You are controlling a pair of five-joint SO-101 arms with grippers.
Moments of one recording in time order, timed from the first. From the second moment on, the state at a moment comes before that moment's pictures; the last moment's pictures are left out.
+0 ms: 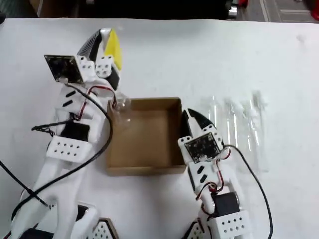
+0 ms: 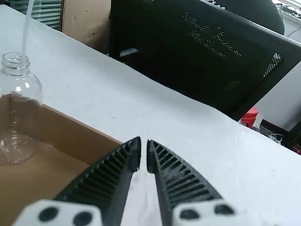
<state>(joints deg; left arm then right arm) 4.6 -34.0 49.1 -10.8 13.0 -17.7 -98.1 96.4 18.6 21.8</state>
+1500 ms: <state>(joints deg) 6.2 -33.8 52.5 -7.9 13.0 -17.7 -98.1 96.4 18.6 21.8</state>
